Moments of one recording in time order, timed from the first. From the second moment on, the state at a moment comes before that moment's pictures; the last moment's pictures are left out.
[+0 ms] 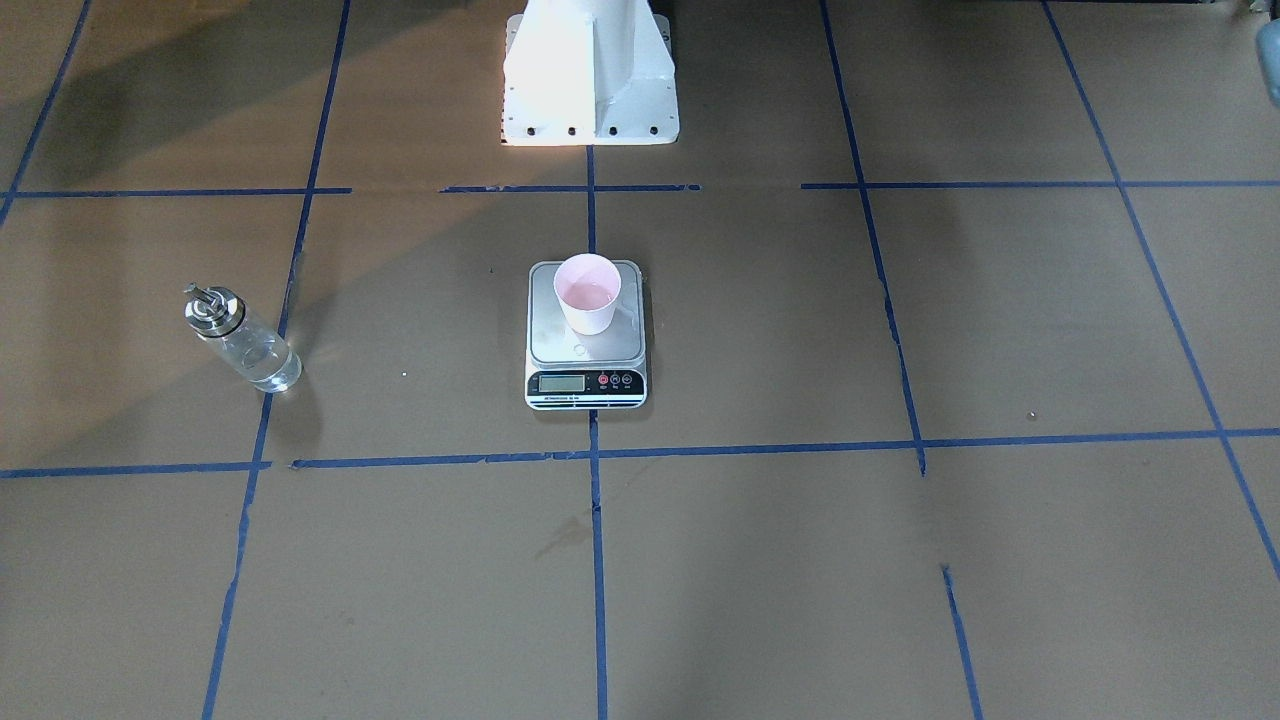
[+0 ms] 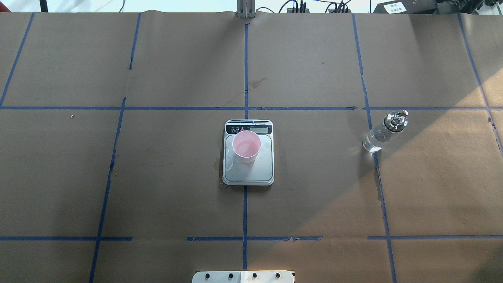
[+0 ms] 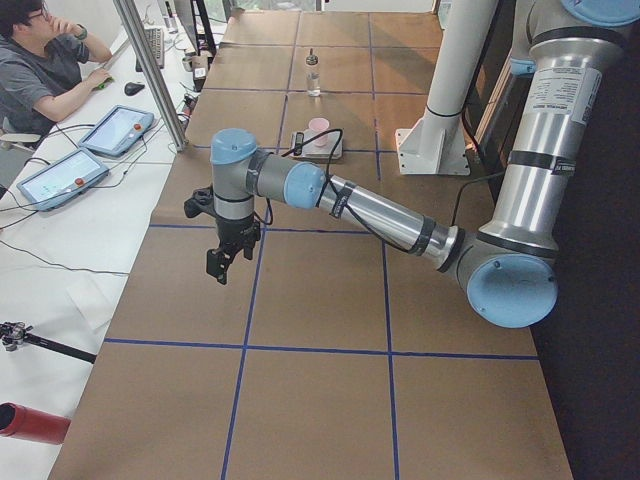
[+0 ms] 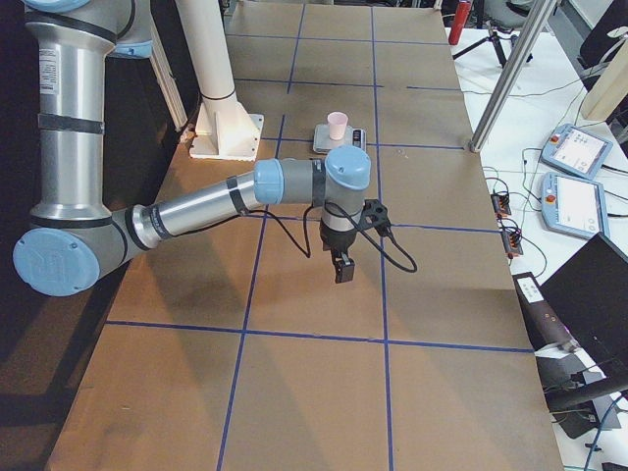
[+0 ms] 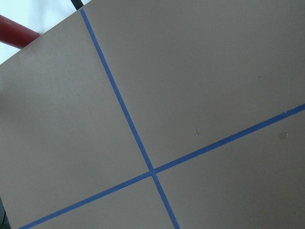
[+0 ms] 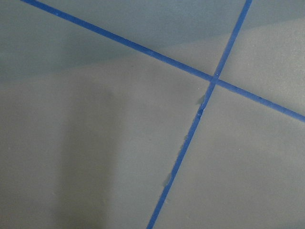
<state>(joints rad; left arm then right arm) -1.48 -1.76 -1.75 -1.42 -2.10 0.27 1.52 -1.64 1.88 -1.80 2.28 -0.35</state>
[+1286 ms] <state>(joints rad) -1.58 -1.64 -1.51 -1.58 -2.24 0.26 1.53 -1.62 1.55 -1.41 2.36 -0.07</state>
